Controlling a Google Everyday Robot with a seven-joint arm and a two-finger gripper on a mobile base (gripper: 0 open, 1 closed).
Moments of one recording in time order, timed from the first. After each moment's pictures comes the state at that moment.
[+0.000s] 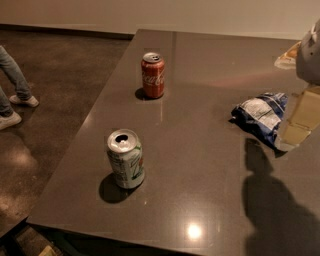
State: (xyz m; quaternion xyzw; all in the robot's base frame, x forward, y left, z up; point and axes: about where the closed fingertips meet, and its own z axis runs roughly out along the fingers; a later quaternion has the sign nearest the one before) arm 0.438 -0.216 0.978 -0.60 0.78 -0.04 0.16
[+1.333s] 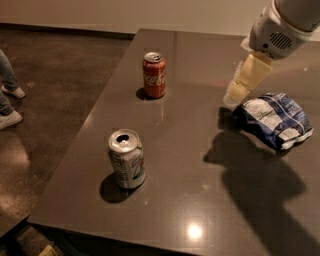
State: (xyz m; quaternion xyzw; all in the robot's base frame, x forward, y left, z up) arm 0.541 -0.173 0.973 -0.55 0.80 0.03 0.22
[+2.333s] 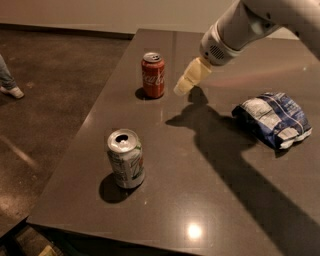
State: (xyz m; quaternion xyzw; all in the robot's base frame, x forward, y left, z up) arm 0.642 -0.089 0.924 -0.50 0.81 0.07 0.31
